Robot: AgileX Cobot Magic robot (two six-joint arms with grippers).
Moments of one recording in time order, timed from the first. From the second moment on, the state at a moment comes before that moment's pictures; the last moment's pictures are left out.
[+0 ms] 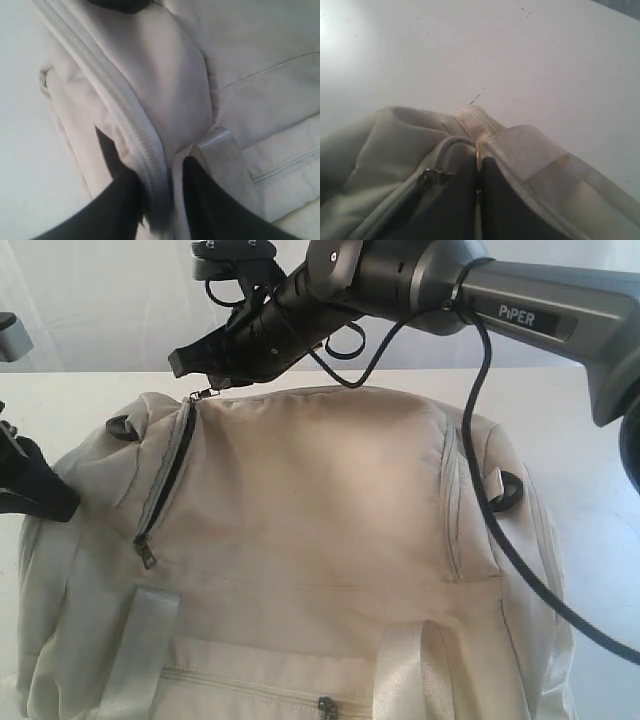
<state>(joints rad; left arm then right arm) -0.03 1.21 -0.96 -0.43 1.01 0.51 0.46 2.12 -1.91 0.46 0.65 -0.32</state>
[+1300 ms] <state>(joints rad) -0.05 1.48 -1.03 -0.80 0.77 0.89 0.46 2.11 -2.02 0.65 0.90 -0.59</state>
